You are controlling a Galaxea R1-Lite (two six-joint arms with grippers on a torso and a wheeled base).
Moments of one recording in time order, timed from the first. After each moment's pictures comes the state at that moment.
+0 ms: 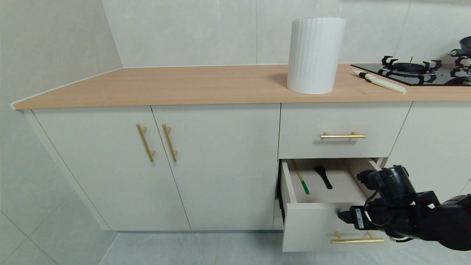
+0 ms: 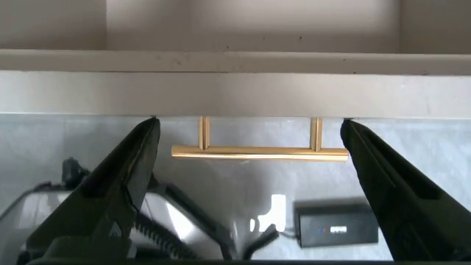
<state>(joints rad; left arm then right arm) -0.01 0.00 0.00 0.00 0.06 -0.01 0.33 1.86 -0.58 -0.43 -0.23 0.25</state>
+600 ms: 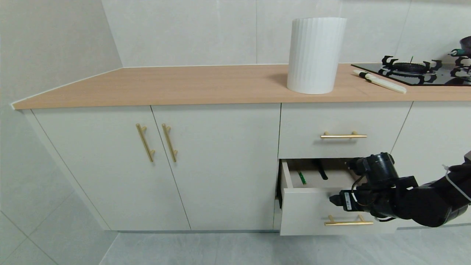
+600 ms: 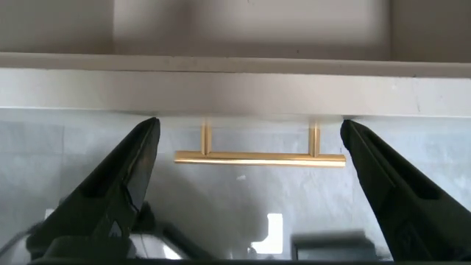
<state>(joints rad) -0.01 0.00 0.00 0.00 0.06 -0.01 0.31 1.97 -0.74 -0.44 -0.22 0.20</state>
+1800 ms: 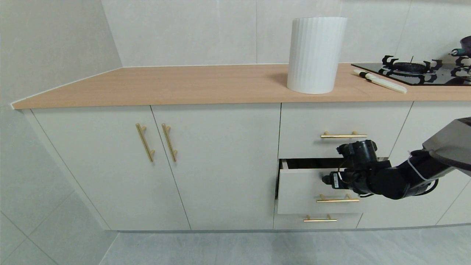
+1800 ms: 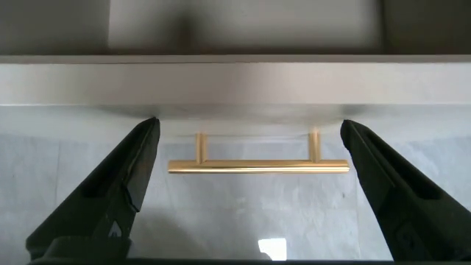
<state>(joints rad) -0.01 0.00 0.00 0.00 0.06 -0.01 0.23 2.18 -1.04 -0.44 -0.21 0.16</state>
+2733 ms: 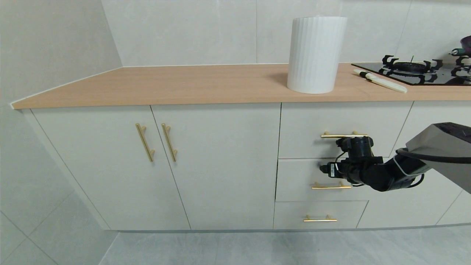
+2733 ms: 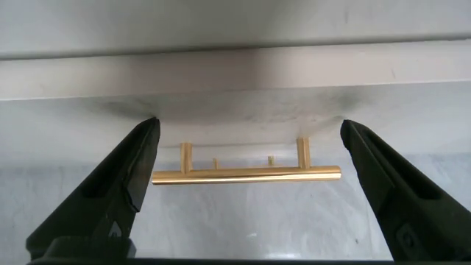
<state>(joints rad) -0.01 0.00 0.00 0.00 0.06 -0.01 0.16 2.33 -1.22 -0.52 -0.17 0.15</state>
